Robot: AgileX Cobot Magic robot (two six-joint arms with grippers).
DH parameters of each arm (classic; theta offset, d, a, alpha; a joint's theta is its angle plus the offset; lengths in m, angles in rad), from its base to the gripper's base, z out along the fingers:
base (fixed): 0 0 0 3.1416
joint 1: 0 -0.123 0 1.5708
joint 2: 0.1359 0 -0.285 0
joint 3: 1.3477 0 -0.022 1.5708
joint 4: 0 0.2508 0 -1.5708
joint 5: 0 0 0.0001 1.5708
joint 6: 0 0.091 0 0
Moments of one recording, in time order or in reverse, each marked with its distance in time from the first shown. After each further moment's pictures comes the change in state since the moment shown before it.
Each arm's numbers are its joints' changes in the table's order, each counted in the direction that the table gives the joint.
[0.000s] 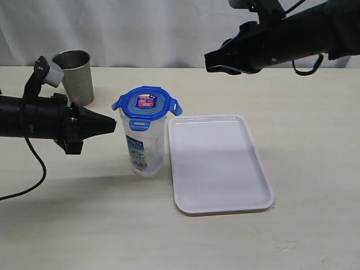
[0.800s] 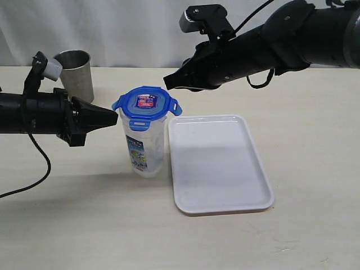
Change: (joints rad) left arm 0.006 0.000 -0.001 -0.068 0.011 0.000; right arm -0.146 0.124 -0.053 -0.091 -0.110 0.088
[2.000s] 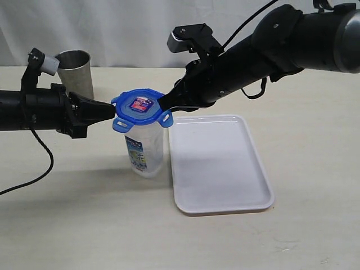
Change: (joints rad) left arm 0.000 0.000 0.000 -0.067 -0.025 0.000; right arm -0.031 0.009 0.002 -0.078 0.141 0.054
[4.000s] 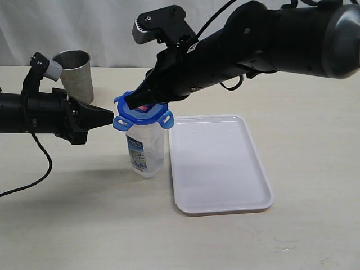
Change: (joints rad) left arm 0.000 0.000 0.000 0.044 -0.052 0.000; right arm -0.161 -0.041 -0.014 -0.207 -0.182 0.197
